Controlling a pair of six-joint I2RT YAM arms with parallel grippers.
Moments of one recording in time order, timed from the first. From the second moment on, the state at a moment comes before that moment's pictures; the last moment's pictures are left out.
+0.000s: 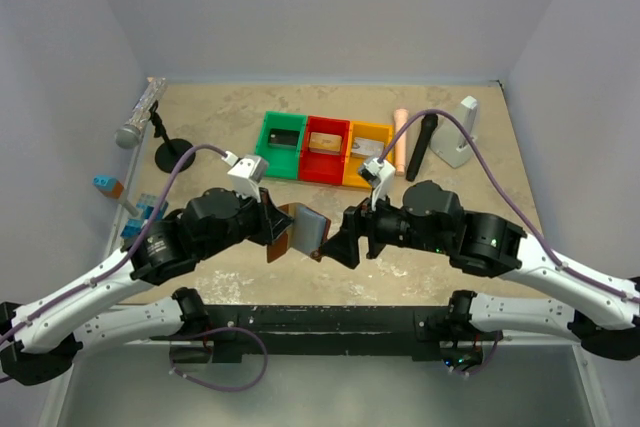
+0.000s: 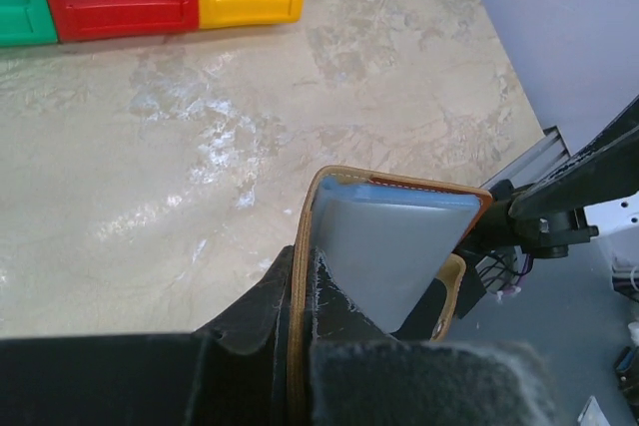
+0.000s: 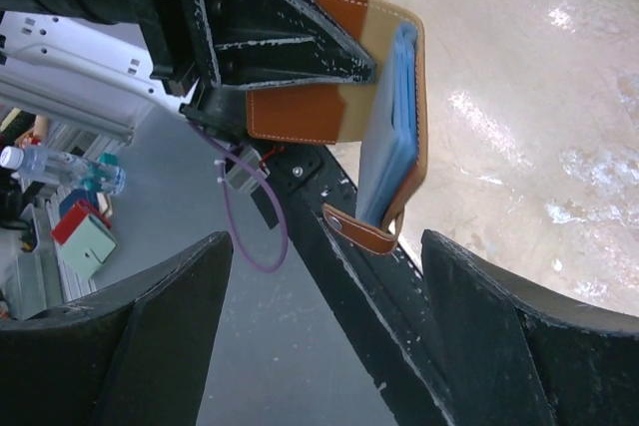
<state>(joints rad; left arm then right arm) -1.02 0.79 0.96 -0.60 -0.20 -0.66 1.16 0.91 1.12 -0.58 -0.02 0.58</state>
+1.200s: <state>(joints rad) -1.02 0.63 0.98 -0.61 -0.08 -0.65 1.11 0.95 1.07 -0.62 -0.08 0.50</state>
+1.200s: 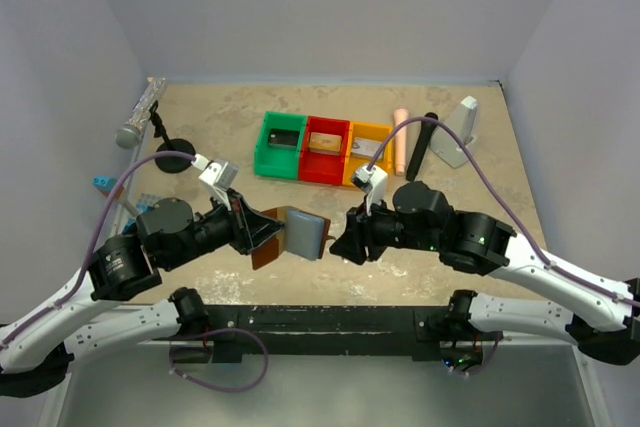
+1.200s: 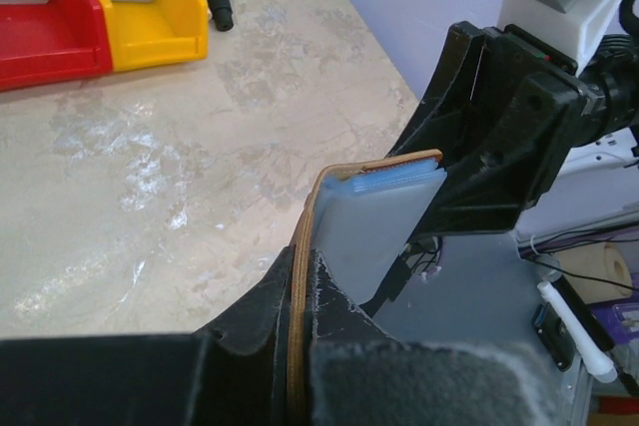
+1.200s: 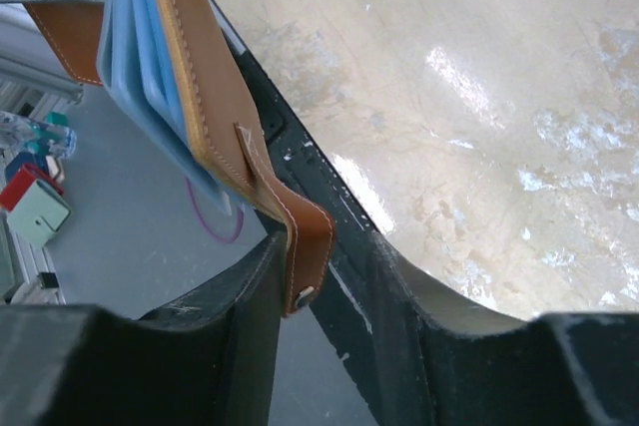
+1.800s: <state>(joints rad) -1.02 0.59 0.95 -0.48 0.06 -0.64 1.10 0.83 1.00 -0.51 -0.18 0.47</state>
